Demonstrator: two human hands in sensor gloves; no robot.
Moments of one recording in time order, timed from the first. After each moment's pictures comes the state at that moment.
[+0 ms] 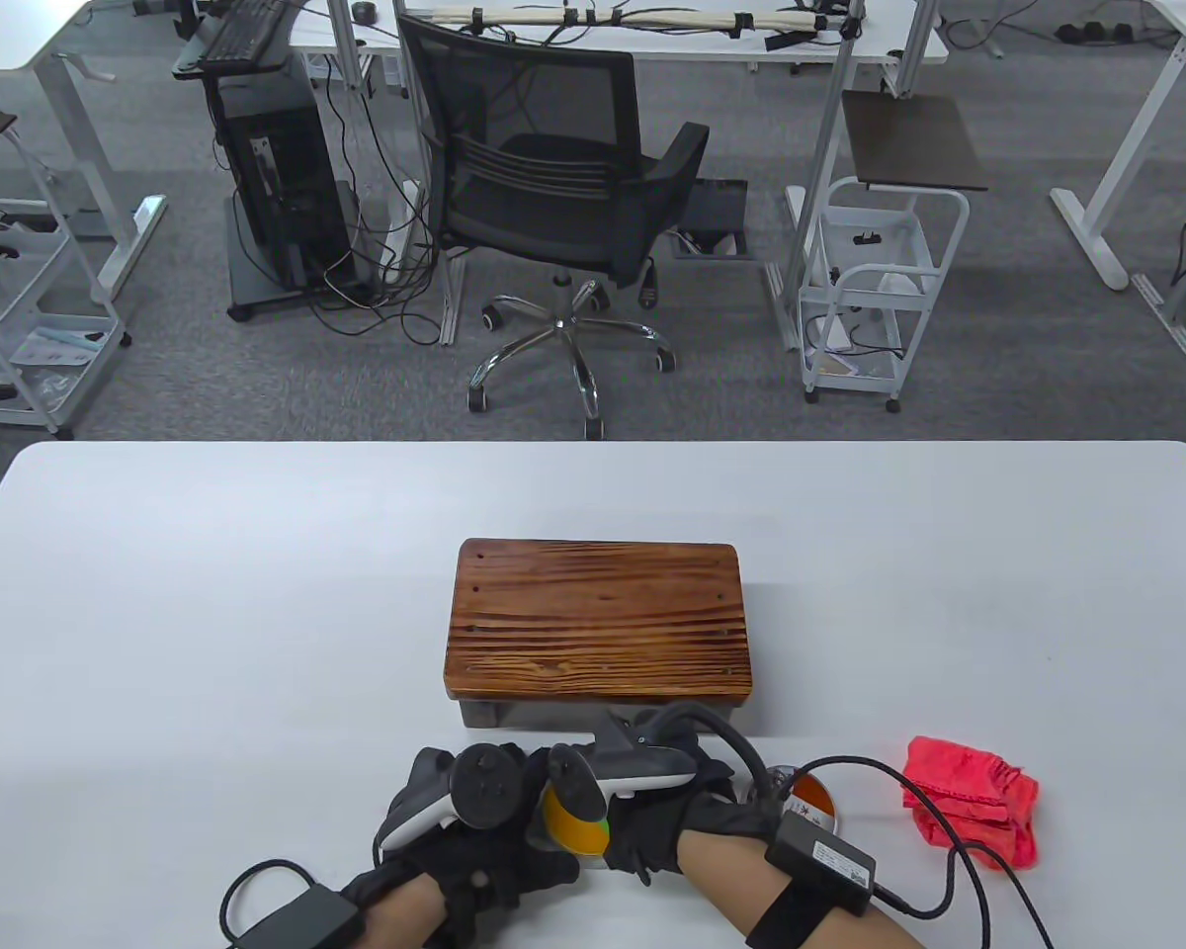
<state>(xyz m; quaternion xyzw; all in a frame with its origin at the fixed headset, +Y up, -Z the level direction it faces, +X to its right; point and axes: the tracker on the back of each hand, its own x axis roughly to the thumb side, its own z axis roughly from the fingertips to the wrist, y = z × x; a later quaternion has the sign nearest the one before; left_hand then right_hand) -0.144 -0.830 -0.310 -0.25 -0.19 0.20 0.93 0.017 -0.744 -0.320 -0.31 -0.21 -0.91 0.19</state>
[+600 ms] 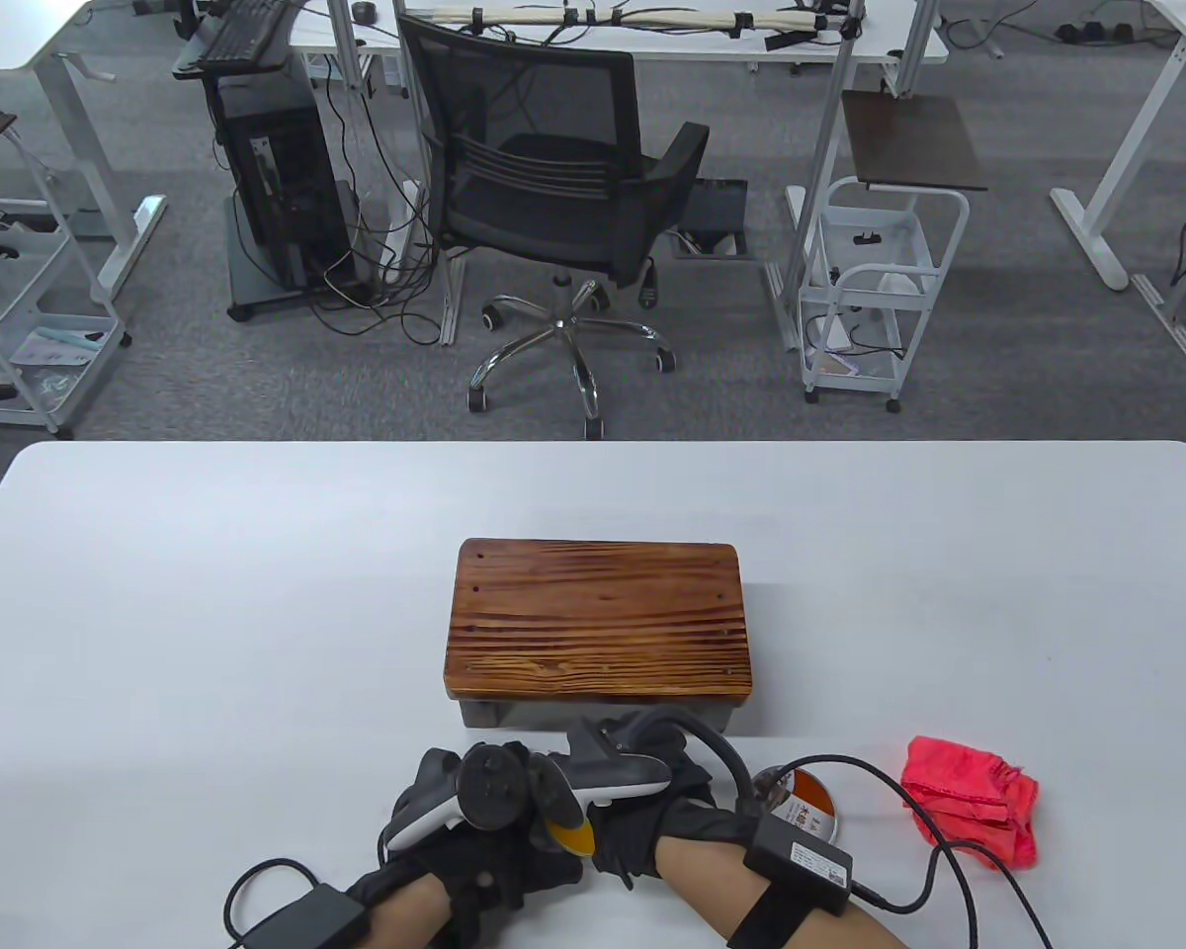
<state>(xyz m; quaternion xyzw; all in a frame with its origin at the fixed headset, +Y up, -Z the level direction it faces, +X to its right) -0.140 -0.829 -0.310 -0.24 -0.19 0.19 0.93 0.001 -0.748 -0.317 -0.31 -0.20 -0.91 0.20</state>
